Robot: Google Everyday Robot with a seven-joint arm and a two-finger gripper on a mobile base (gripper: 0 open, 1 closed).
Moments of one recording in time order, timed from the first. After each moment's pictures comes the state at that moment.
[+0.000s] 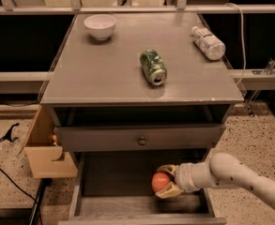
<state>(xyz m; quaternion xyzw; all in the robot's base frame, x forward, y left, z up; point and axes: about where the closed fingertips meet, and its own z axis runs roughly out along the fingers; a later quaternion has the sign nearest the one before) 0.468 -0.098 0.466 -0.61 0.67 0.25 0.34</state>
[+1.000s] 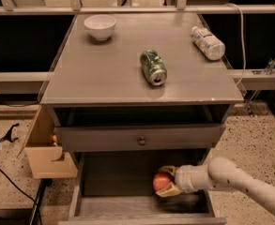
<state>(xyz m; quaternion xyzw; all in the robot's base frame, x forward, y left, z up) 0.485 -0.104 0.427 -0.60 0.68 0.23 0.36</state>
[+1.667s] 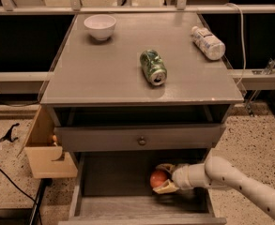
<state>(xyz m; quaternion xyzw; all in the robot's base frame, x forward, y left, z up) 0.505 -0.097 0.408 -0.58 0.67 0.25 0.38</state>
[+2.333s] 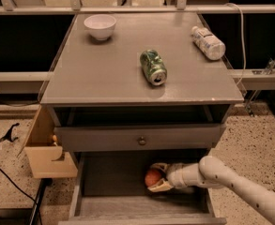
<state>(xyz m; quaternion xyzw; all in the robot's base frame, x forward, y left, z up) 0.516 -0.076 0.390 -0.58 0.66 0.27 0.39</state>
